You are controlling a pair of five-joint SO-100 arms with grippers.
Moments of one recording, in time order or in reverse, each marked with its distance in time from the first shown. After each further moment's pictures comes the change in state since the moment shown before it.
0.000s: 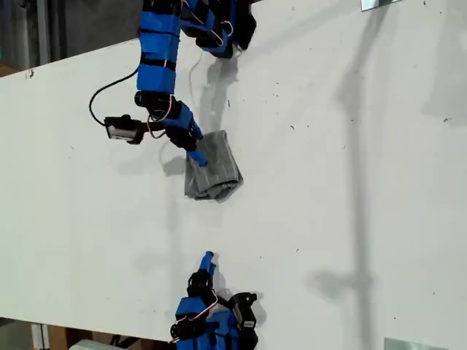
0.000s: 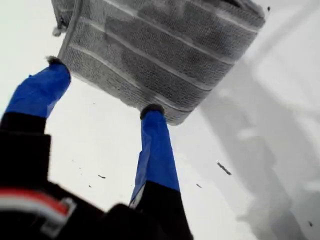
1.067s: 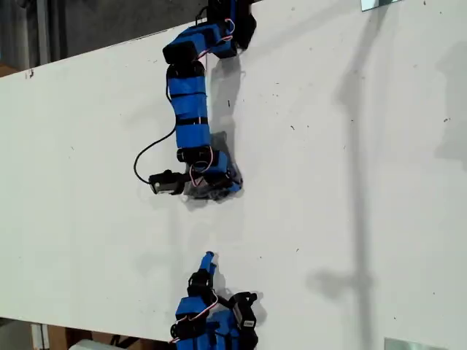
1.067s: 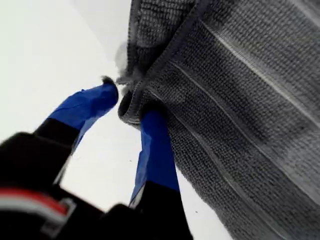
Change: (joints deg) arm 0 0.0 -0.1 0.2 0.0 -0.7; arm 1 -10.5 -44.7 -41.7 -2.4 1.6
